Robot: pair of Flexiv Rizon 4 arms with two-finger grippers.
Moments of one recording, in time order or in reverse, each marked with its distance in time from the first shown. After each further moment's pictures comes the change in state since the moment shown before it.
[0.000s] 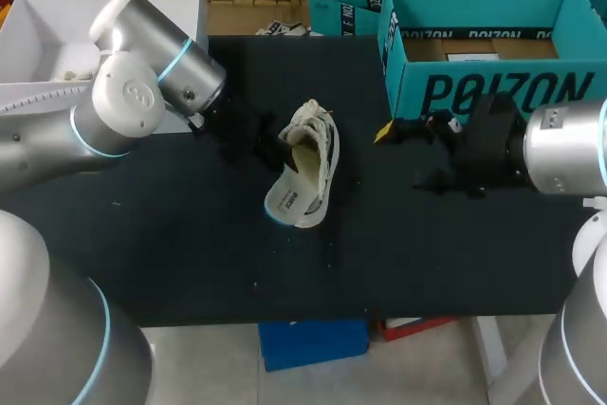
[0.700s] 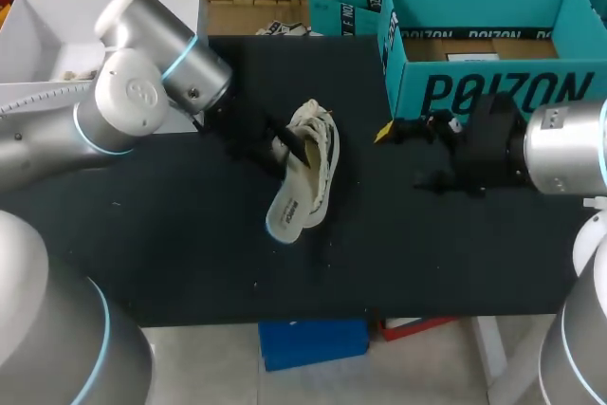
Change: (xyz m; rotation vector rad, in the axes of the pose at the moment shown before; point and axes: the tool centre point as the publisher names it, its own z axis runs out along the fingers) left arm -0.012 -0.017 0.000 0.027 -0.002 0.034; right arm 0.000 0.000 0.000 0.000 0.000 0.000
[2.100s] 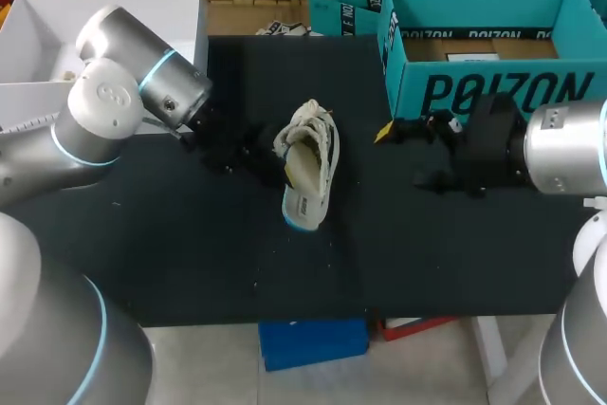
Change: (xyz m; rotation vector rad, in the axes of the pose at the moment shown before) left arm 0.007 -0.046 -0.009 0.170 -0.126 0.006; right arm 0.000 0.000 0.000 0.000 0.000 0.000
